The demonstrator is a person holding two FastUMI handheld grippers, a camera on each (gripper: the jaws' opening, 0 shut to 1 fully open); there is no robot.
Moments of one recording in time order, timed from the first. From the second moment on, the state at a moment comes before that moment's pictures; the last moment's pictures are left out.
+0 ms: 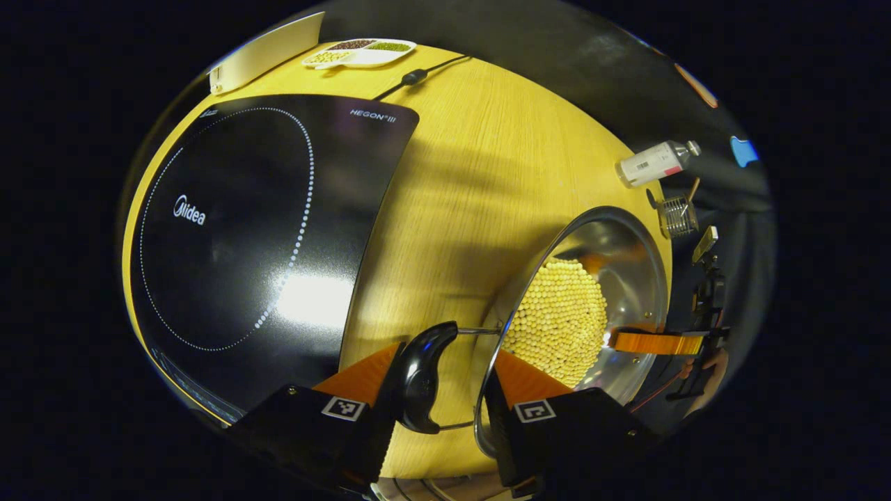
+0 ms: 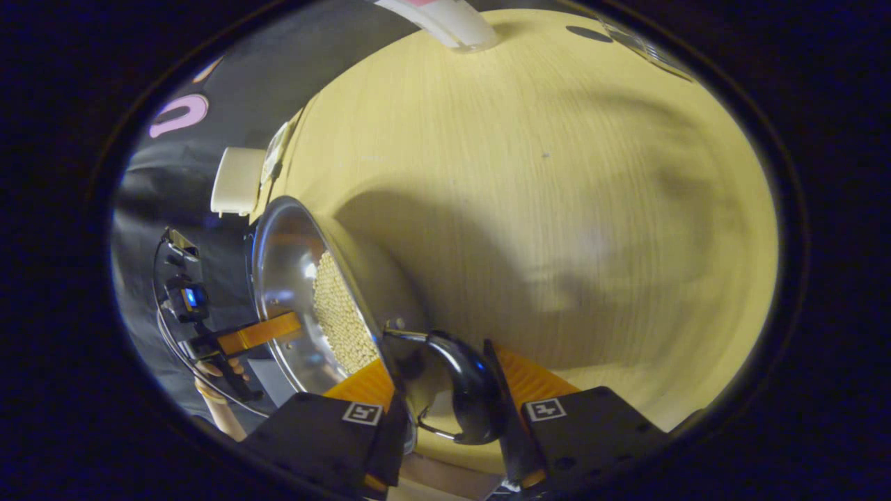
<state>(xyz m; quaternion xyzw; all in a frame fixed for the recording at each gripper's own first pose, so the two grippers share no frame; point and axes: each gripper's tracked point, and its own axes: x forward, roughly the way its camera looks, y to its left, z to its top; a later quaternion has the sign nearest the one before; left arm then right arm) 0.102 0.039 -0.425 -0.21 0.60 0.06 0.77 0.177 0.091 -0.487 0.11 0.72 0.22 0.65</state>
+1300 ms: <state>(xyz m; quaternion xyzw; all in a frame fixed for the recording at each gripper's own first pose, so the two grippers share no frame) 0.073 0.020 -0.397 -0.20 0.58 0.05 0.79 0.150 0.070 -0.450 0.10 0.69 0.24 0.68</state>
